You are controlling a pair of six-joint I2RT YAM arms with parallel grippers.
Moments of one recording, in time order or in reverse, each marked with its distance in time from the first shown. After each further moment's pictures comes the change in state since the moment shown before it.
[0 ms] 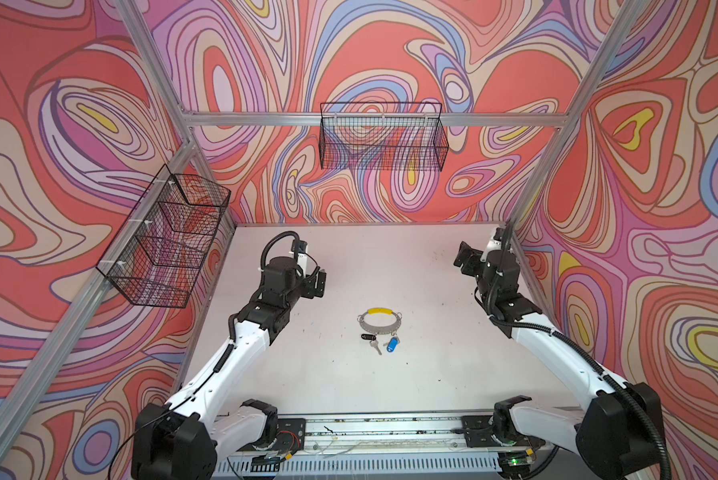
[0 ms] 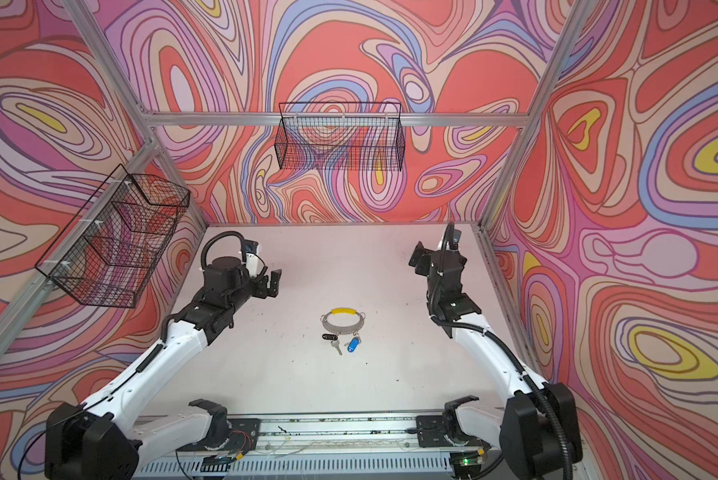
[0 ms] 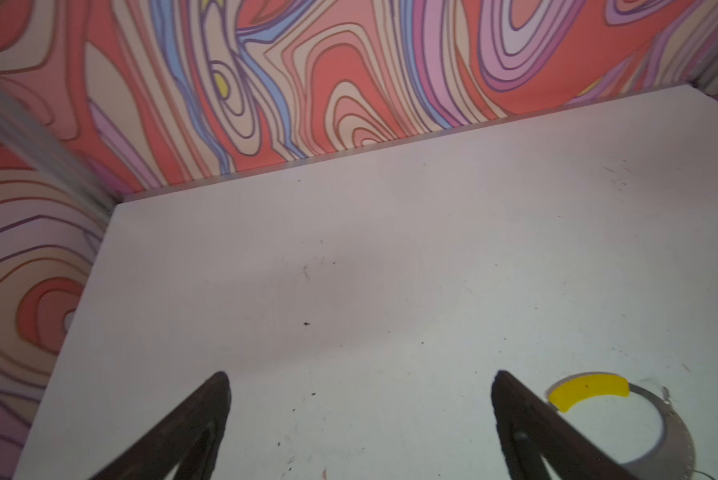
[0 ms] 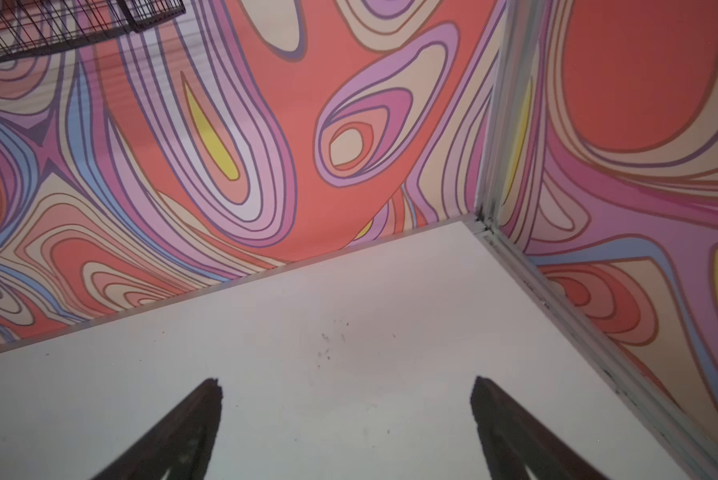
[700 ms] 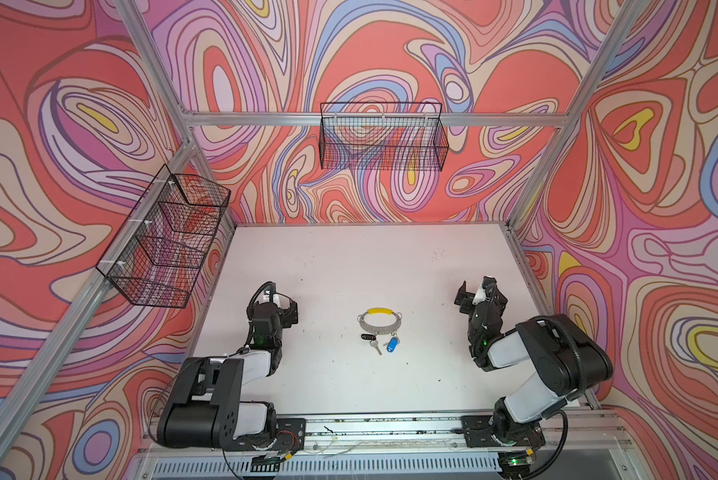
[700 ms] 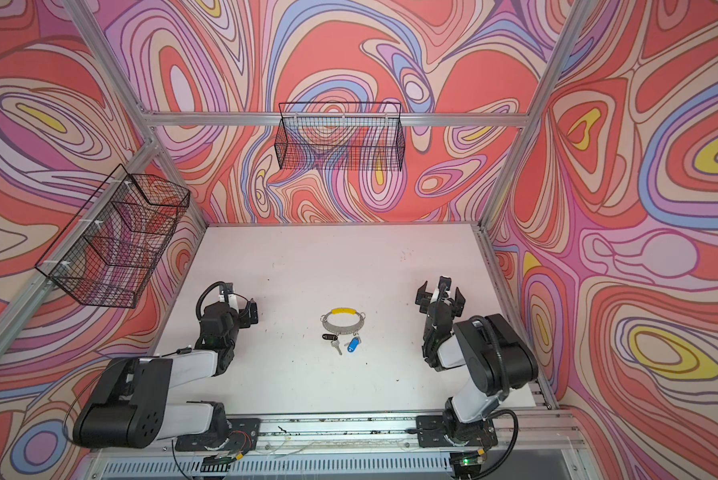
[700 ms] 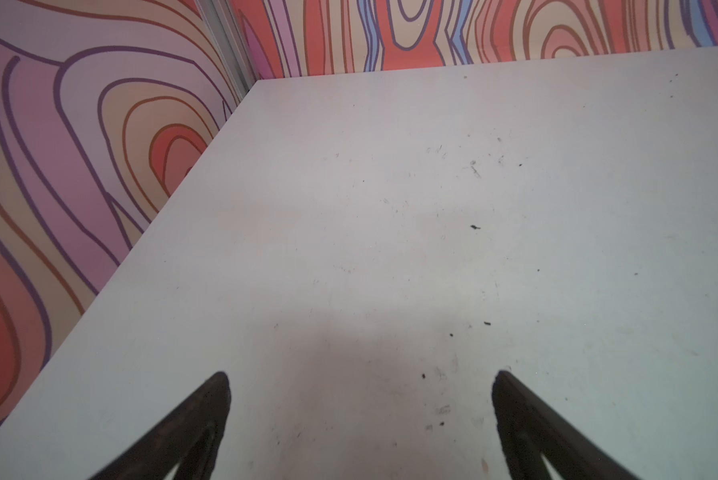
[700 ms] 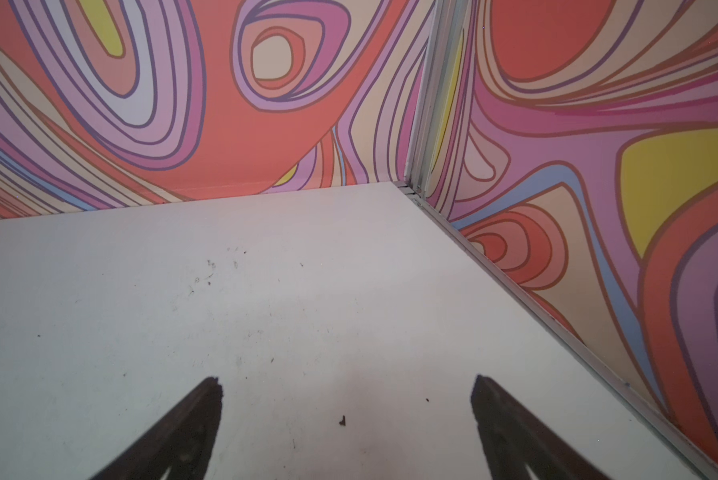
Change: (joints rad) left arm 0.241 0.330 -0.520 0.882 -0.060 0.020; right arm -0.040 0.496 -0.429 0.955 0.086 -0.189
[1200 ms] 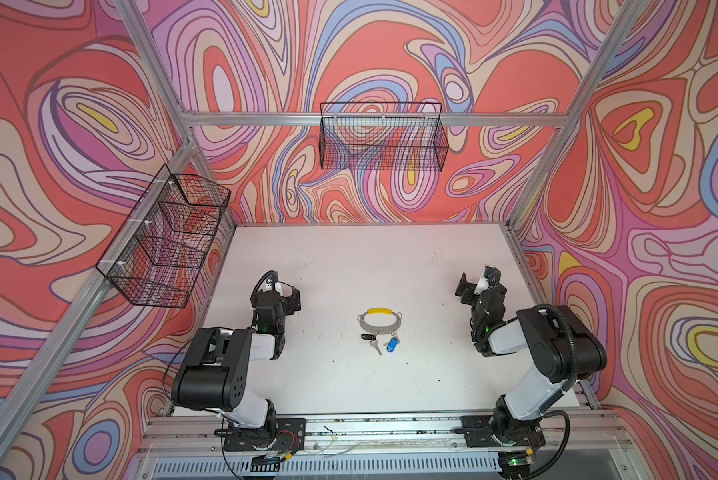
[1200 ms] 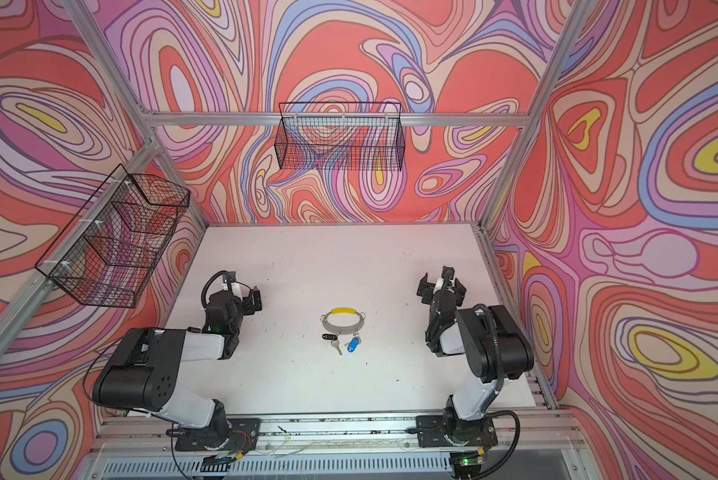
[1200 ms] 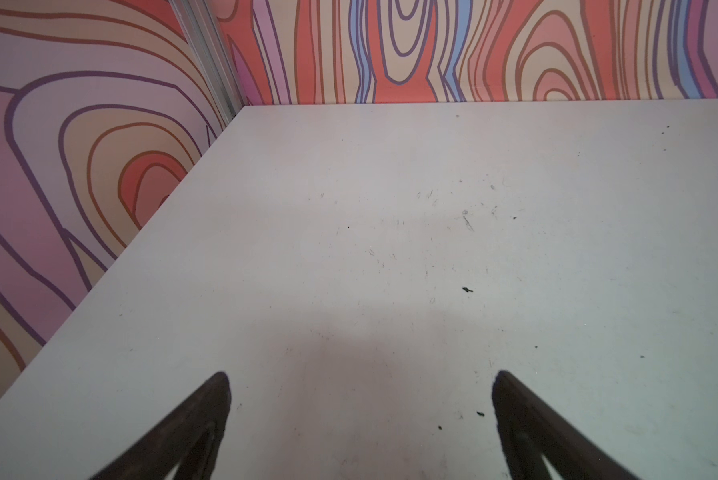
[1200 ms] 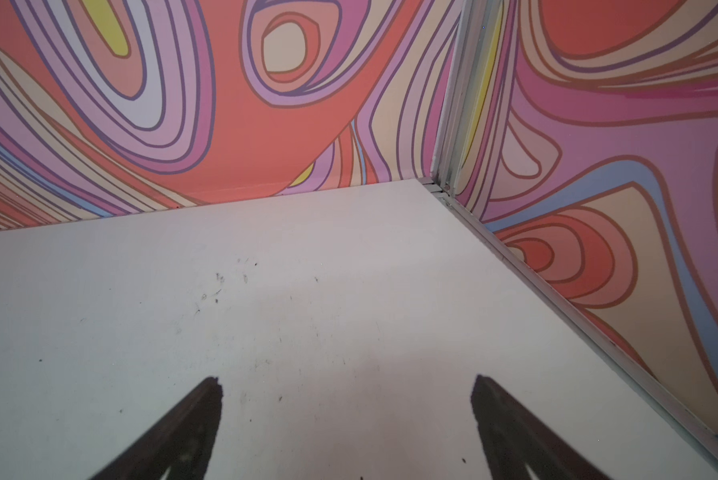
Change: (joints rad) left arm 0.002 0.143 0.113 0.069 0.011 -0.024; right arm -0.098 0.051 0.121 -0.085 -0.169 0.034
